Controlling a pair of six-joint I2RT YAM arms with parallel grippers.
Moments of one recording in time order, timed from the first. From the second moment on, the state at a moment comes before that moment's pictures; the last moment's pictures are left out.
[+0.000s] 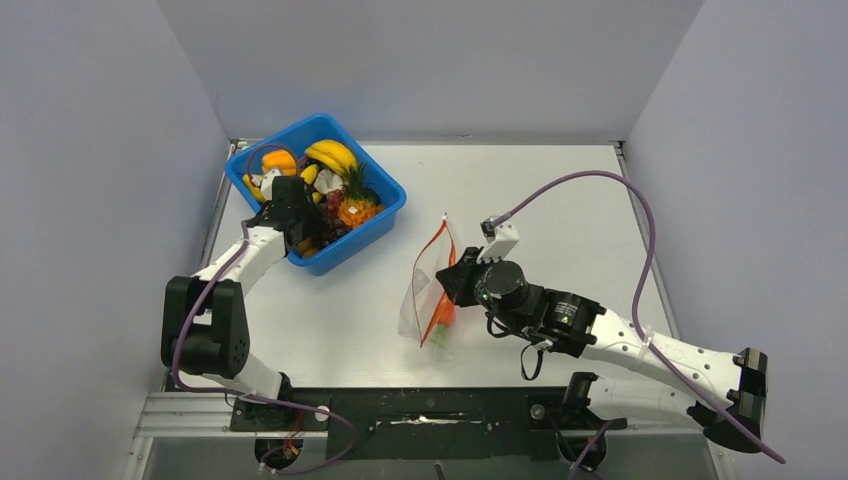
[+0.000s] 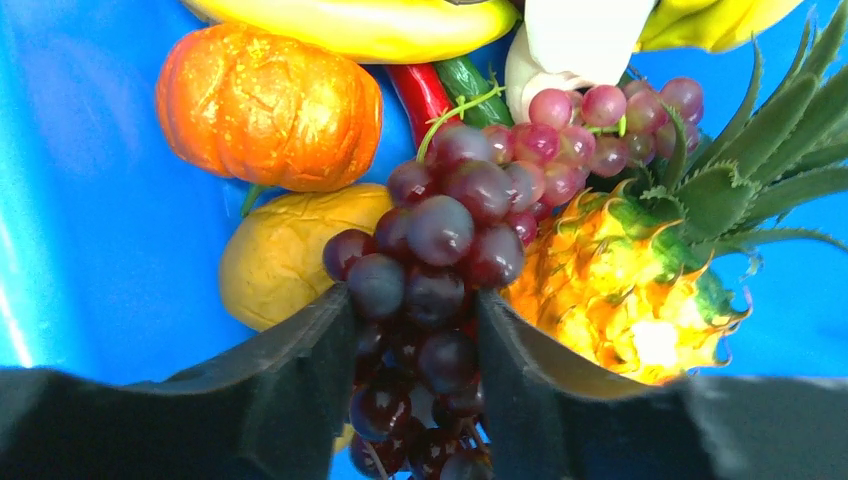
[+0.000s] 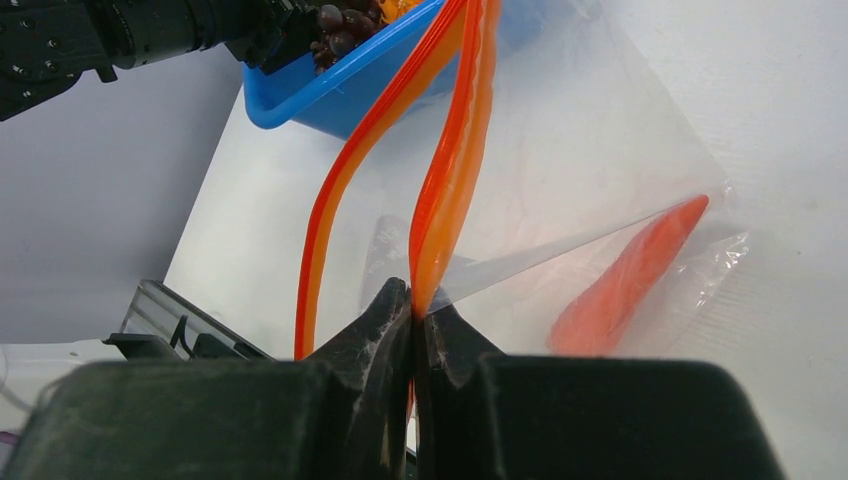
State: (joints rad) left arm -0.13 1.55 1.00 -0.22 -0.22 -0.74; right arm 1.09 0.98 0.87 -0.29 0.44 0.75
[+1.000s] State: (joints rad) left arm -0.22 1.07 0.97 -0.19 -0.08 -0.47; right arm 1.10 1.05 0.92 -0.28 0.44 0.72
